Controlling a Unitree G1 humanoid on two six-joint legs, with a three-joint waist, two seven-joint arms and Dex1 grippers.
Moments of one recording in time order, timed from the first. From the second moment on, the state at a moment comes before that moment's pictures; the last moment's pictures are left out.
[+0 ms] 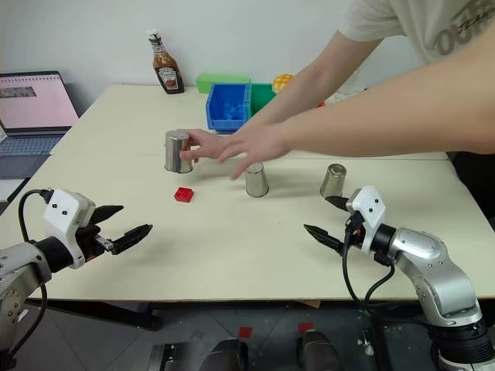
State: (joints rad) left arm 0.02 0.84 0.43 -0.27 -0.45 0.58 -0.74; right arm -0.20 -0.63 -0.03 -0.39 0.45 0.49 0.74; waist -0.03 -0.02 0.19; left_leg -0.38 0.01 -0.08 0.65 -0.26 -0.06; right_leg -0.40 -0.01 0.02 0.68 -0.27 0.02
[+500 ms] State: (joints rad) left arm 0.00 0.84 0.43 -0.27 -0.47 0.60 -0.76; right arm -0.20 -0.63 -0.03 -0.39 0.45 0.49 0.76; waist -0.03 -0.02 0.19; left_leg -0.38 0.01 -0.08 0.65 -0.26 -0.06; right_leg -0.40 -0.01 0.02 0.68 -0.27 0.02
